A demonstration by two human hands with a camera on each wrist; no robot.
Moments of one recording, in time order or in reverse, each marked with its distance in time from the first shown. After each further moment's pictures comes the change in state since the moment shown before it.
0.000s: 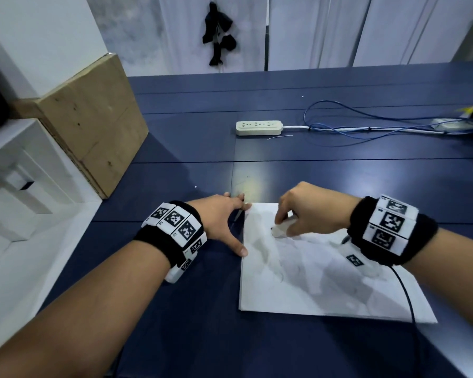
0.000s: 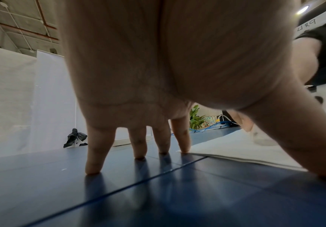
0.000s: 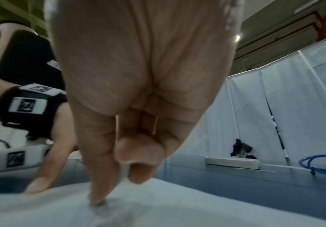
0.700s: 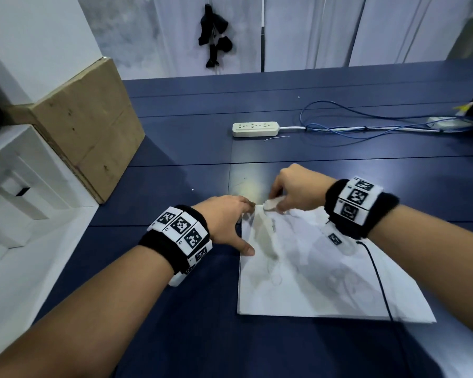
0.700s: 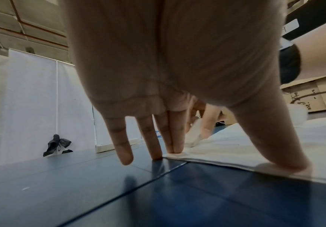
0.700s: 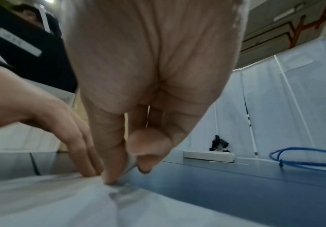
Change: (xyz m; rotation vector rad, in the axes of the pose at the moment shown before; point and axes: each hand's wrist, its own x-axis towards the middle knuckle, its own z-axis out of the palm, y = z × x) left_hand 0.007 0.018 -0.001 0.160 0.113 0.104; right_hand 0.036 0.016 -0.014 0.033 0.088 0.124
